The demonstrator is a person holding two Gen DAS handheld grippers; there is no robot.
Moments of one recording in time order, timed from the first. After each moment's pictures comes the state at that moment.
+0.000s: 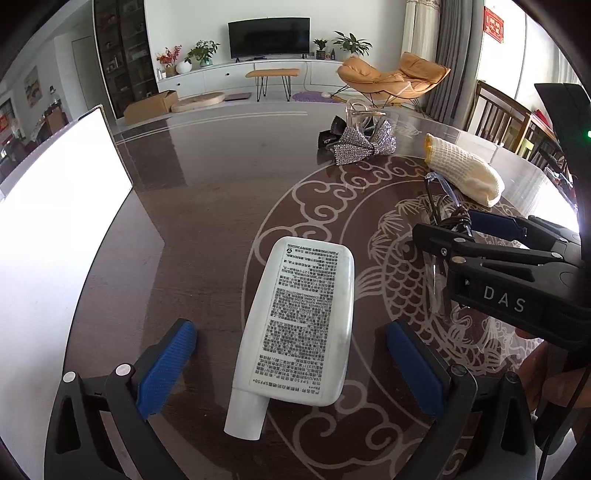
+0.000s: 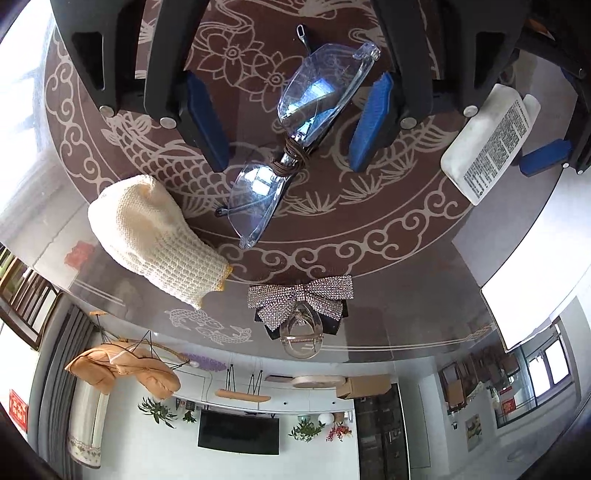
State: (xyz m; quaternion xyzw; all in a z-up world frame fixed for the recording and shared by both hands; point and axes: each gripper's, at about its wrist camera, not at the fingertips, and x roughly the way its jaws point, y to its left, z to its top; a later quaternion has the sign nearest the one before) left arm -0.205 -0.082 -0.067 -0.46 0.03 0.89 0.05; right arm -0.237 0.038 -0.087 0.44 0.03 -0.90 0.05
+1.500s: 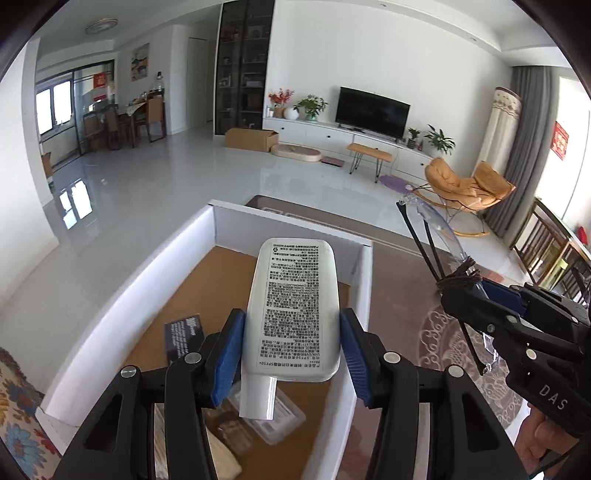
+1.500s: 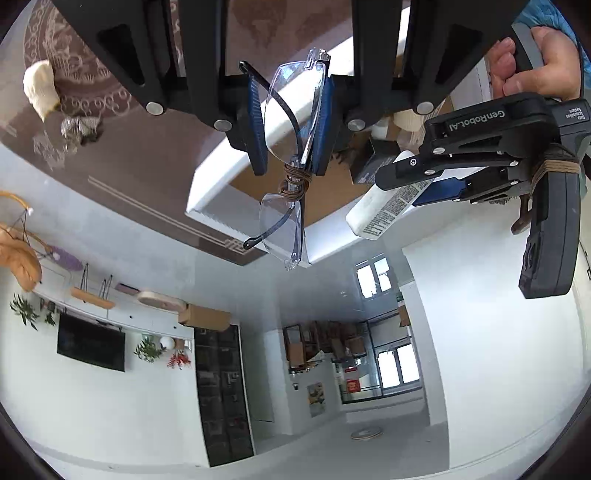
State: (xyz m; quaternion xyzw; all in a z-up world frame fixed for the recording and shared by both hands) left arm -0.078 -0.337 0.132 -0.36 -0.09 0.93 -0.10; right arm -0.131 -0.208 0.124 0.31 0.07 -0.88 0.35
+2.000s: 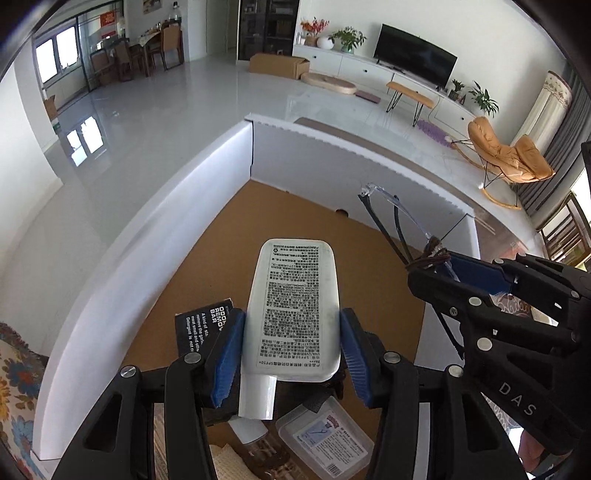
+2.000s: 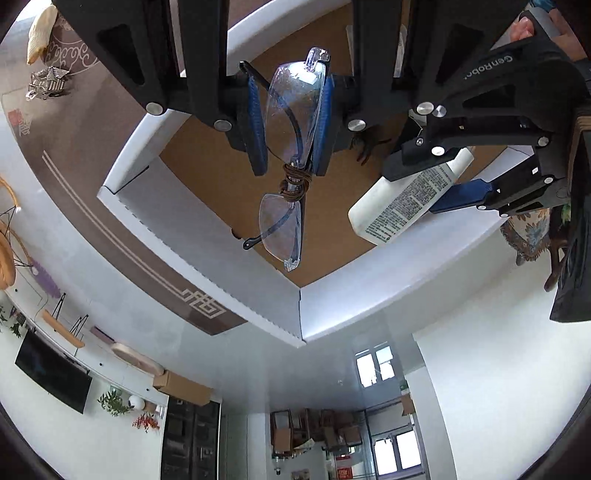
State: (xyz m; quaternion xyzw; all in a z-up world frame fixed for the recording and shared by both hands) left arm -0.173 -0.415 0.038 -0.50 -0.13 0.85 -0.11; right arm -0.259 -0.345 0.035 0.46 0.16 -0.81 0.34
